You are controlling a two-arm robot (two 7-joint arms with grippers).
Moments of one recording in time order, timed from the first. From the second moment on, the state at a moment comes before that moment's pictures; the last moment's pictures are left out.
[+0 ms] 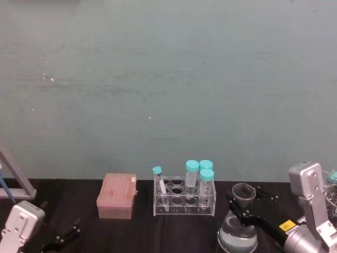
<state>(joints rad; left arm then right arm) -0.20 0.60 0.45 -1.41 -0.25 -0.12 0.03 0.19 0.33 -0.20 -1.56 0.22 0.13 0.31</state>
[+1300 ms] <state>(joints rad) -0.20 0.60 0.45 -1.41 -0.25 -0.12 0.03 0.13 0.15 -0.02 -1.59 0.70 0.33 0.32</state>
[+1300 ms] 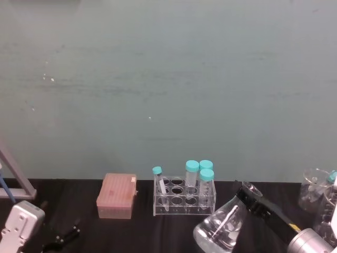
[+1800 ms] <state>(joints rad) -0.20 0.60 0.45 -1.41 -0.25 -0.12 0.03 0.10 0.04 0.07 -1.62 0.94 0.47 0.21</state>
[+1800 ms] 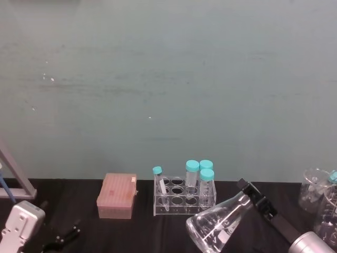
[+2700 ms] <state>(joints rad) -0.20 0.60 0.45 -1.41 -0.25 -0.12 0.03 0.19 0.46 -0.27 -1.65 0.21 0.08 0.26</state>
